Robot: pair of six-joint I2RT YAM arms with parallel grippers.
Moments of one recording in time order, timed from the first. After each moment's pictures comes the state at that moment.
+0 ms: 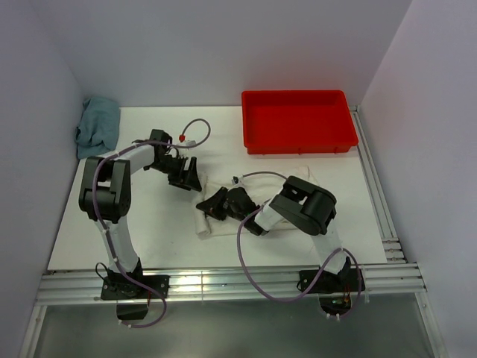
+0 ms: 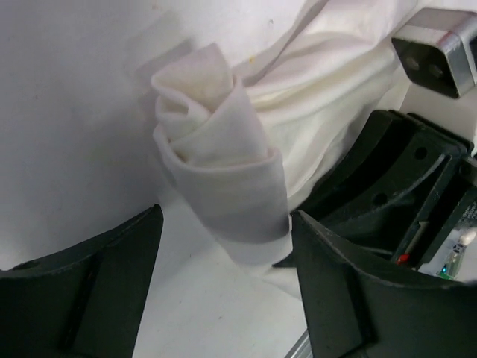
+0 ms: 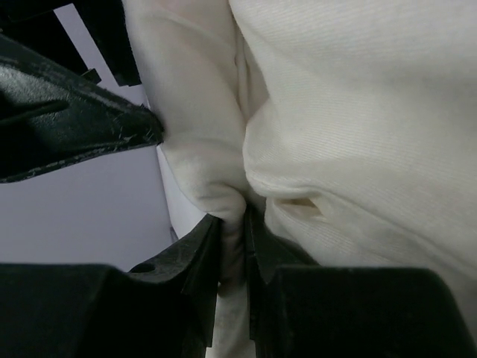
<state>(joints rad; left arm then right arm) -0.16 1.96 1.27 -0.65 0.74 0.15 0.93 2.06 0.76 0.91 0.00 1.41</state>
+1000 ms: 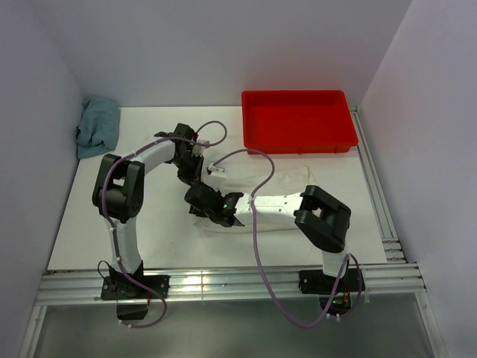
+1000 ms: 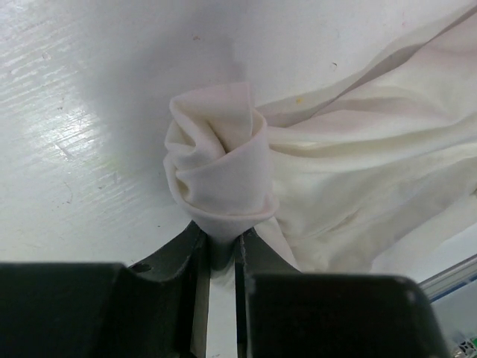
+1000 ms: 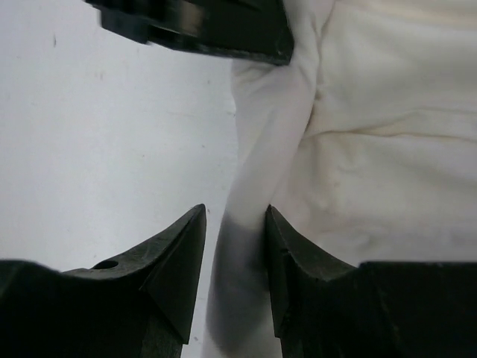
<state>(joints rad) -0.34 2.00 1.43 -0.76 0.32 -0.07 1.13 1.87 1.21 -0.14 0.46 1.11</state>
